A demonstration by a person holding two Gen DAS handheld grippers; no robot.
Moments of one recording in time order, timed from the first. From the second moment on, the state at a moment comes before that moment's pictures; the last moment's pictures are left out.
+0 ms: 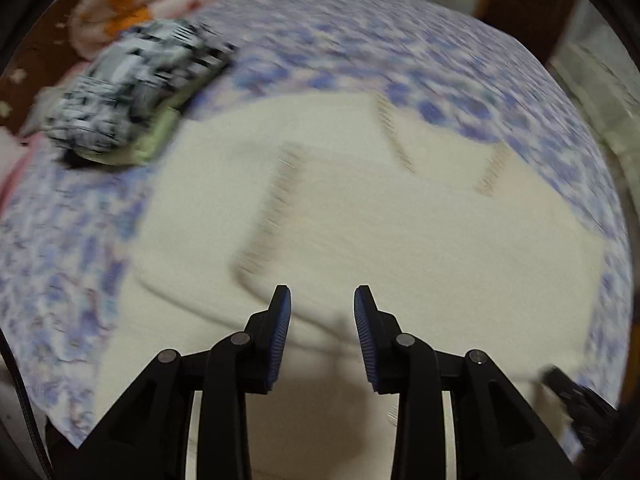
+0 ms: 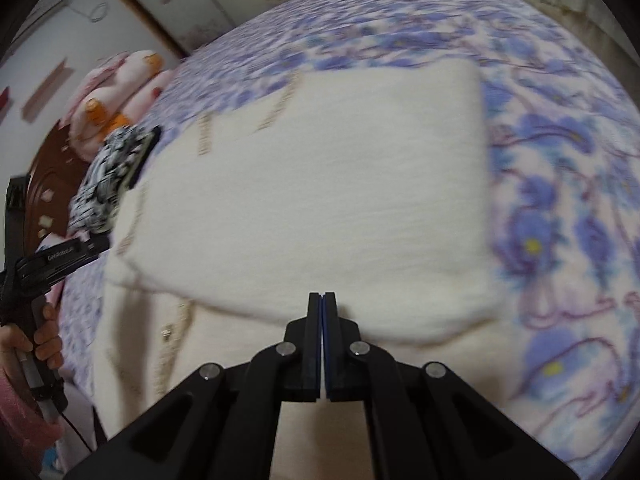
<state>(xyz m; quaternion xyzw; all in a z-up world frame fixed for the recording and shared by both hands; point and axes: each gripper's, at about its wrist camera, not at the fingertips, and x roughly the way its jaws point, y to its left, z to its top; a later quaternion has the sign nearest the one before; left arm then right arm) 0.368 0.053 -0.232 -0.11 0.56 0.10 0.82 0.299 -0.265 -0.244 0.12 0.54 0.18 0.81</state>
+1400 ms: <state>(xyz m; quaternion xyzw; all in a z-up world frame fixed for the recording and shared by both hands) 0.480 0.081 -0.306 -0.17 0.53 0.15 0.82 0.439 -0.367 -0.286 0.17 0.48 0.06 0.86</state>
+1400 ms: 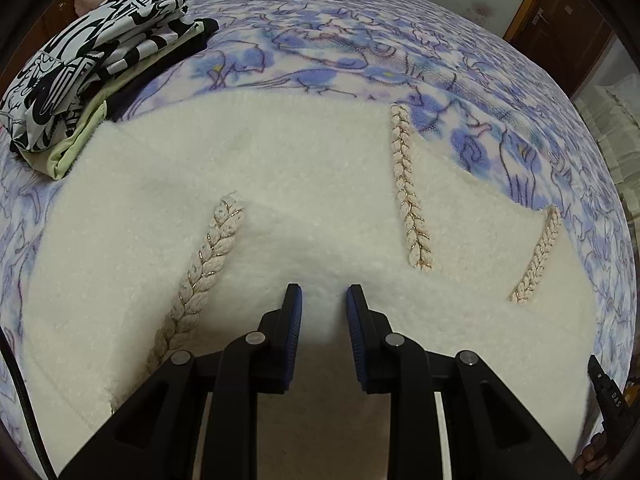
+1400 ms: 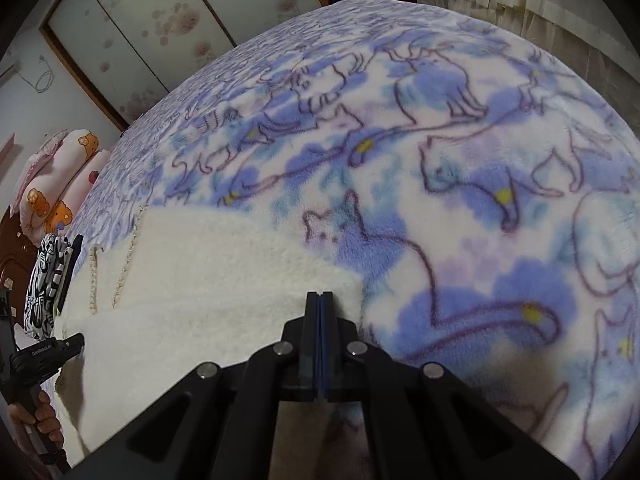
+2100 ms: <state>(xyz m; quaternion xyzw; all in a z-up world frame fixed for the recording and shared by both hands) 0.382 0.048 -0.289 -0.10 0.54 0.13 0.82 0.350 -0.348 -0.266 0.17 0.54 0.07 0.82</state>
